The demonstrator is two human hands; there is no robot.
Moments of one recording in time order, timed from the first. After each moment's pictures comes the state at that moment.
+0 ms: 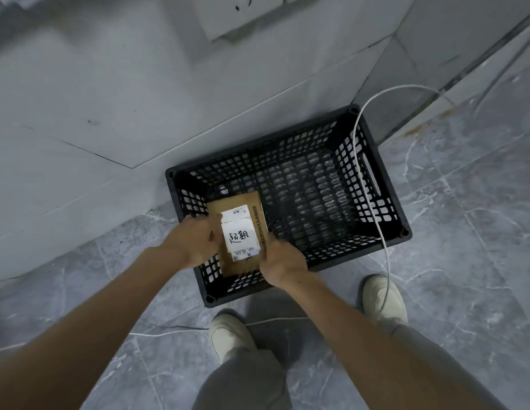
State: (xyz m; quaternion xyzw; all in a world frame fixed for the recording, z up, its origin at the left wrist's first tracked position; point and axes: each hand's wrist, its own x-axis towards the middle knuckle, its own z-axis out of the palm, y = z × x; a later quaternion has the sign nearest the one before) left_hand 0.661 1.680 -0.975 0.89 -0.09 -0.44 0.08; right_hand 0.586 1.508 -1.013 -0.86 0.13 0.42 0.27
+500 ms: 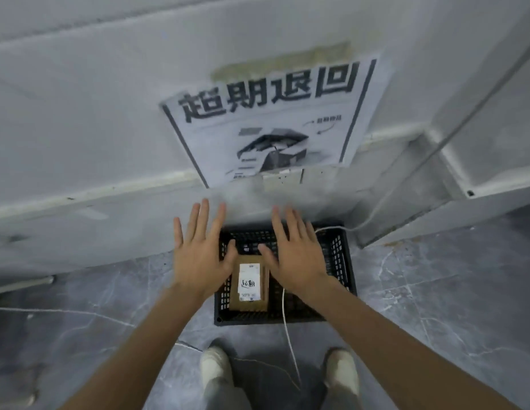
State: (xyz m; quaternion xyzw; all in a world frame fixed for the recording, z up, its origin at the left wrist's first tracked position) left_hand 0.637 1.642 -0.718 1.00 0.01 -0.05 0.06; right_hand 0.660 1.443 -0.740 -0.97 -0.15 0.13 0.15
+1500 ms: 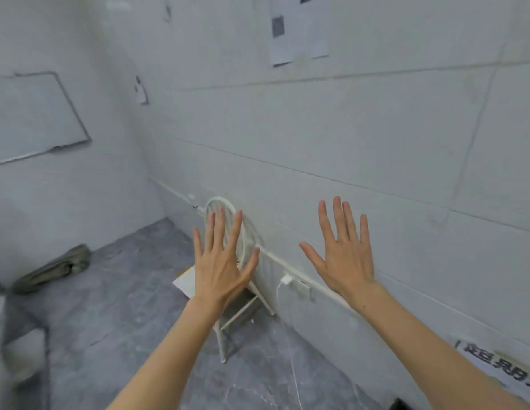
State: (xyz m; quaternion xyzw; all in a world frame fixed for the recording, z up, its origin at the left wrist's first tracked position) left_hand 0.278 1.834 -0.151 0.85 0.41 0.32 -0.09; right_hand 0.501 1.717 -0.160 -0.79 -0.52 -0.24 0.21
